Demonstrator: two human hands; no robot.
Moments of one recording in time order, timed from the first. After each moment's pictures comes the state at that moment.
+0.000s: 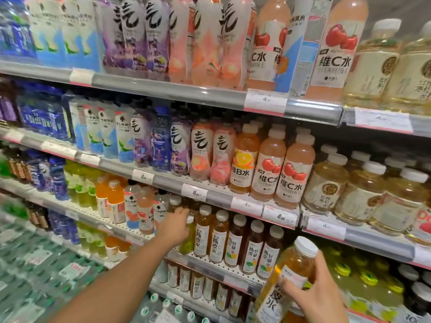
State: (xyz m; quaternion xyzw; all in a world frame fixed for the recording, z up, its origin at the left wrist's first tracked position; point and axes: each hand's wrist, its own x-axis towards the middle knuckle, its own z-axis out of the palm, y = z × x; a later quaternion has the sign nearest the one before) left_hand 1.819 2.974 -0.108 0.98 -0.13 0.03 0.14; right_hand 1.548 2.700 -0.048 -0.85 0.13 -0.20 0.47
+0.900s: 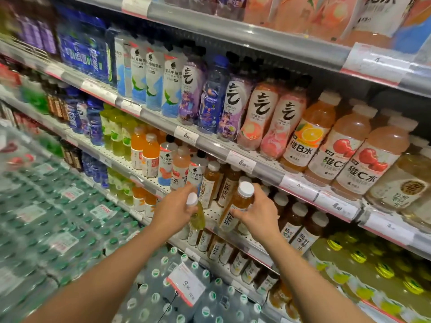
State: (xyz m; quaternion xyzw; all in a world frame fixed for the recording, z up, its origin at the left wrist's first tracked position) left_hand 1.754 3.070 -0.126 0.94 -0.08 0.11 0.31; right_hand 1.719 2.838 -0.076 -0.94 0.00 -0.14 0.31
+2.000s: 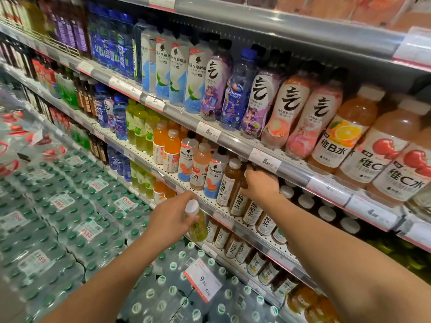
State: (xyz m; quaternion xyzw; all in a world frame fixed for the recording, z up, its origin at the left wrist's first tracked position) left_hand 1.708 3.119 -0.123 0.95 -0.07 0.13 0.29; right_hand 1.827 2.874 -0.069 -1.00 -0.07 -0.04 -0.04
